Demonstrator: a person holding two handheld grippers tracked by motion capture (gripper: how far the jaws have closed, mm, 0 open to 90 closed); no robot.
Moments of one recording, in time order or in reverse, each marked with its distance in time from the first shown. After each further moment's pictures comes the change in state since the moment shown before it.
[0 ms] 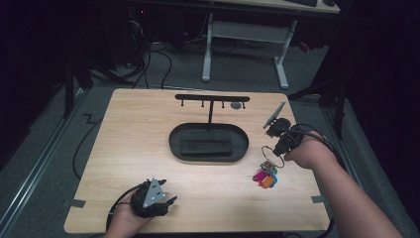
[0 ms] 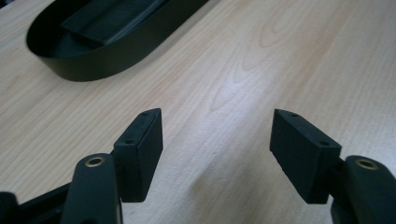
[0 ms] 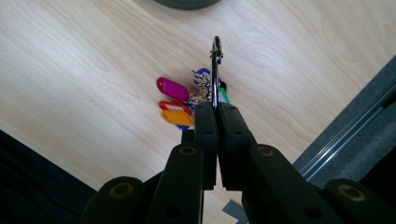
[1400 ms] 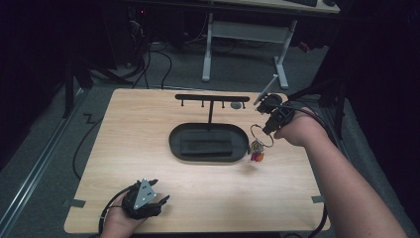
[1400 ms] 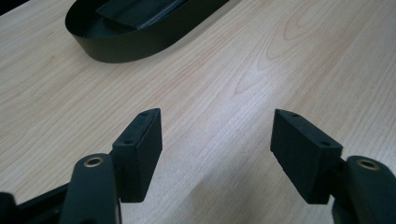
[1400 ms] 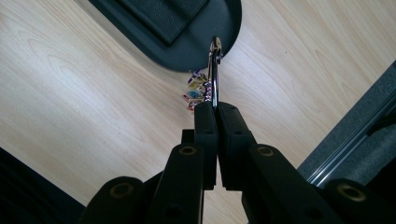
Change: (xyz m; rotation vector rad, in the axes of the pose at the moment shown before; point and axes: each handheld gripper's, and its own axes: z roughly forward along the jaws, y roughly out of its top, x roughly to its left) left arm 0.003 -0.014 -0.016 0.002 0.054 -0.039; right arm -0.004 0.048 -0.040 -0.087 -0.004 -0.019
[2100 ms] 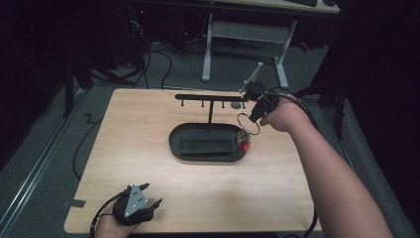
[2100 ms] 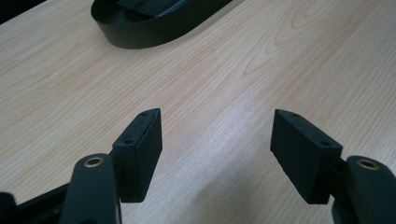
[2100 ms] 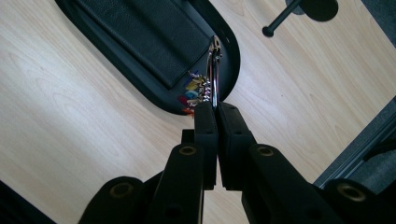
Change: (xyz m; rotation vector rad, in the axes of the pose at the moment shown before) left arm -0.001 -0.014 -0.020 -0.007 0.045 -0.022; right arm -0.003 0.045 0.004 -0.047 0.009 -0.039
